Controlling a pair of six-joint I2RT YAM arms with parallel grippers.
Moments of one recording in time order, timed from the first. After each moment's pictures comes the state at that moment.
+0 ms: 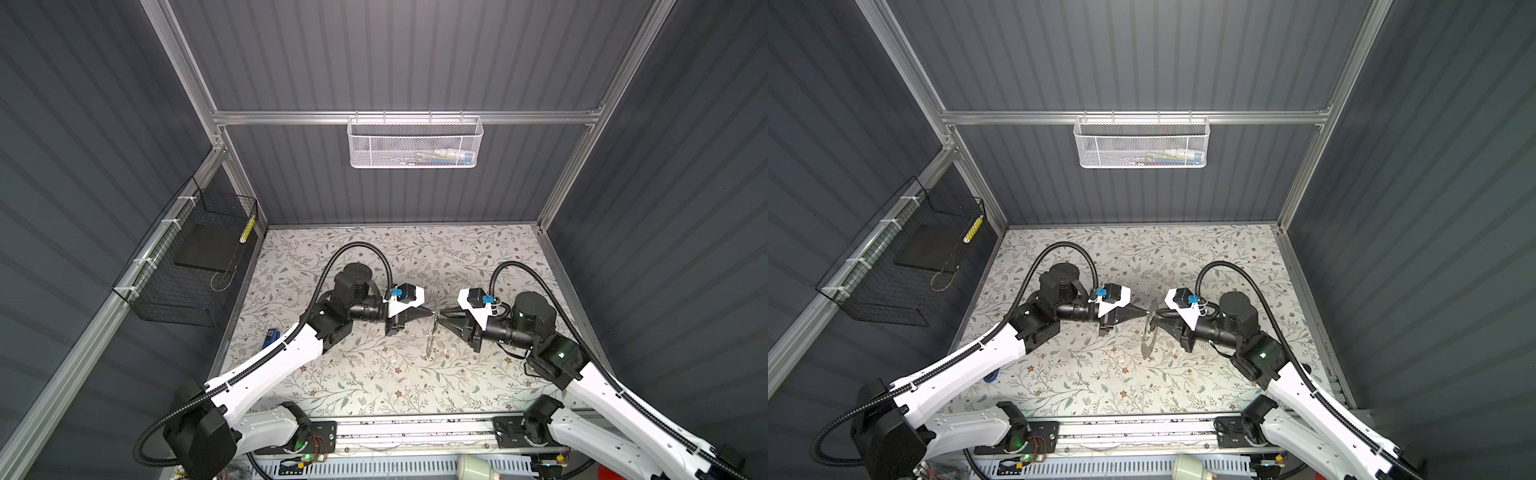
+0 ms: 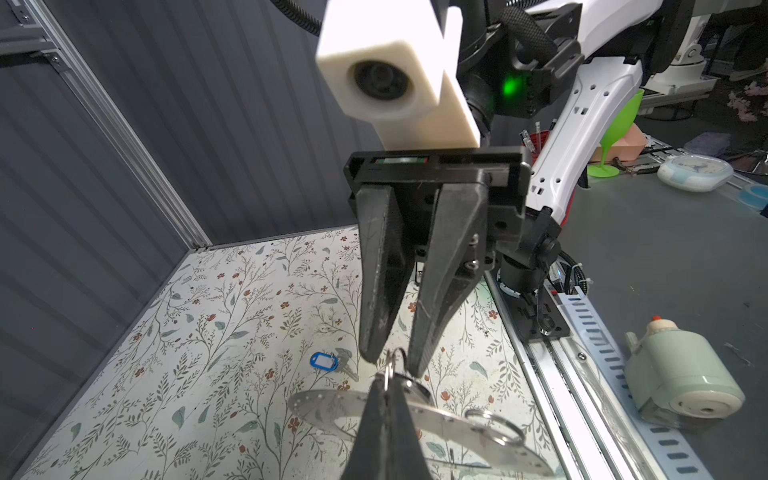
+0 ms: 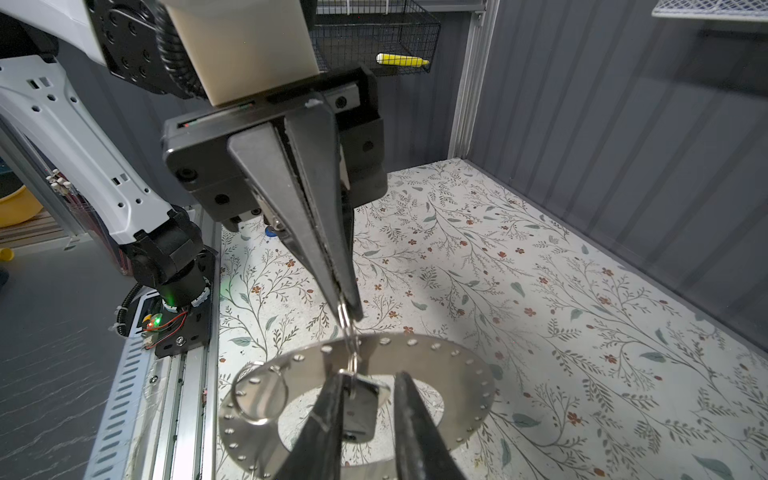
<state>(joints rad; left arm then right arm) -0.75 1.21 0.95 -0.04 0.83 0.43 0.62 0.78 0.66 -0.11 -0.56 -0.14</state>
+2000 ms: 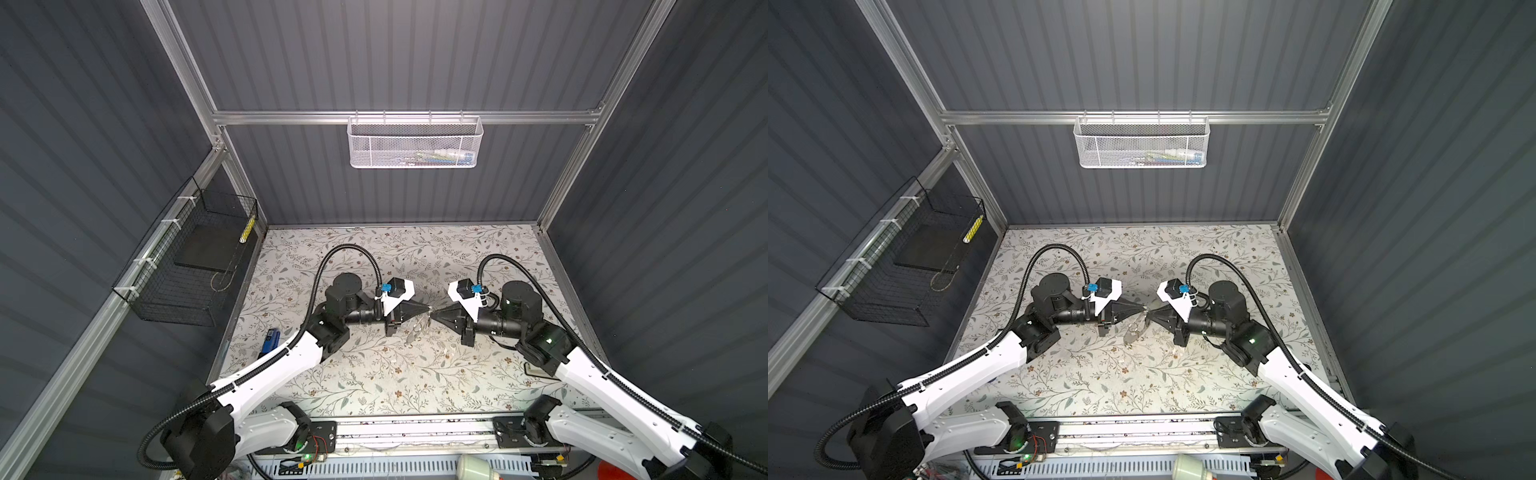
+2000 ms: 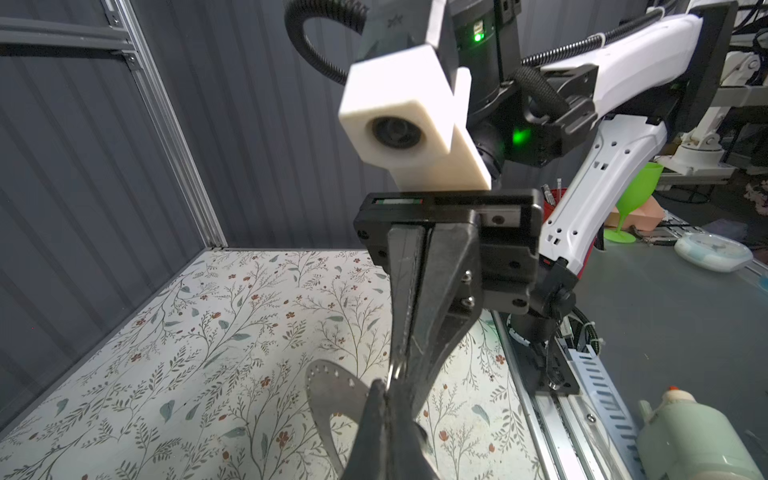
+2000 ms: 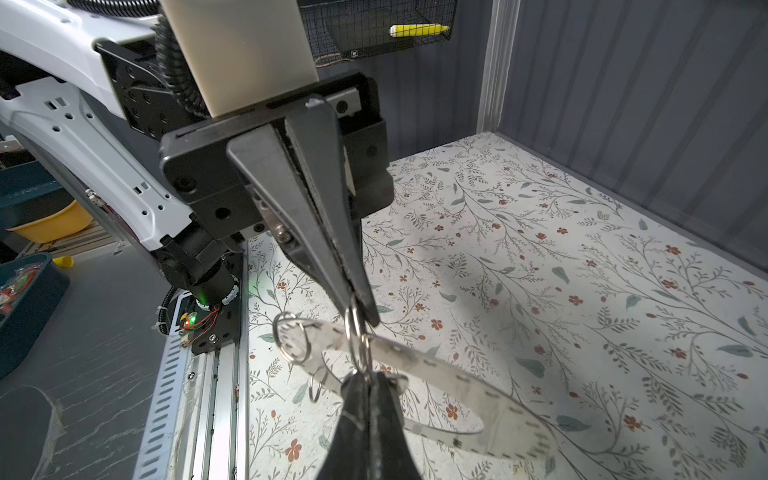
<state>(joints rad) -0.72 1.19 0.79 0.32 0.81 0.14 0.61 0.92 0.73 -0.11 -0.65 -0.08</state>
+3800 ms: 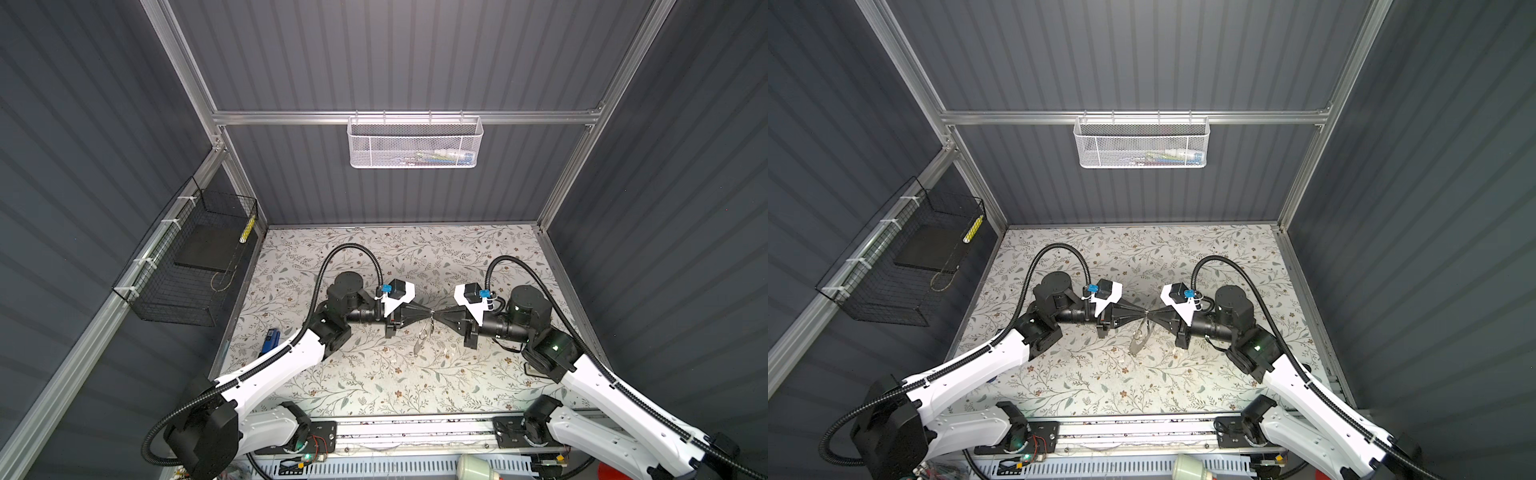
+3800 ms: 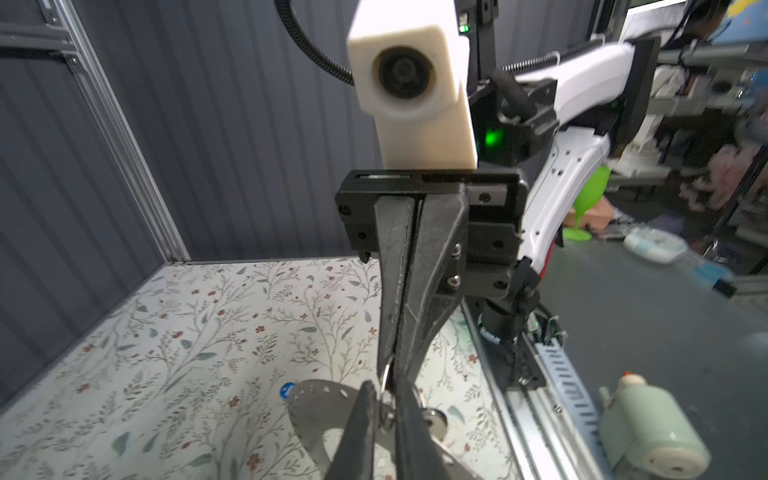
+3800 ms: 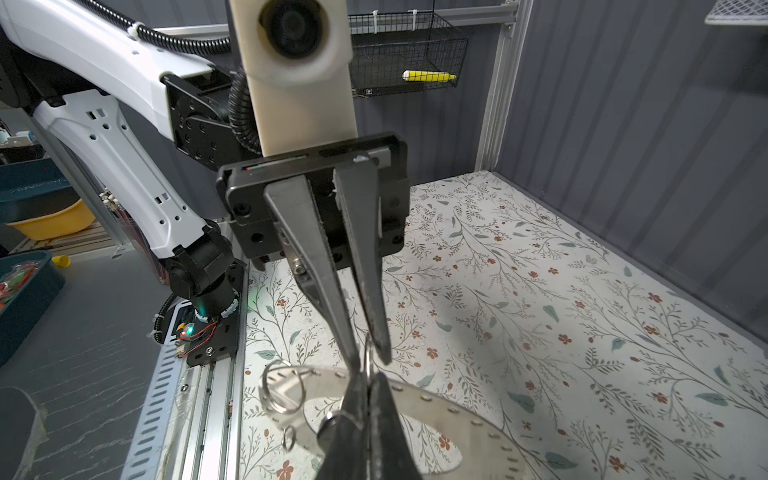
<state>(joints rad) -0.72 1.21 0.83 0.25 0.90 0.20 0.63 0.85 0.70 -0.08 -0.65 -0.11</state>
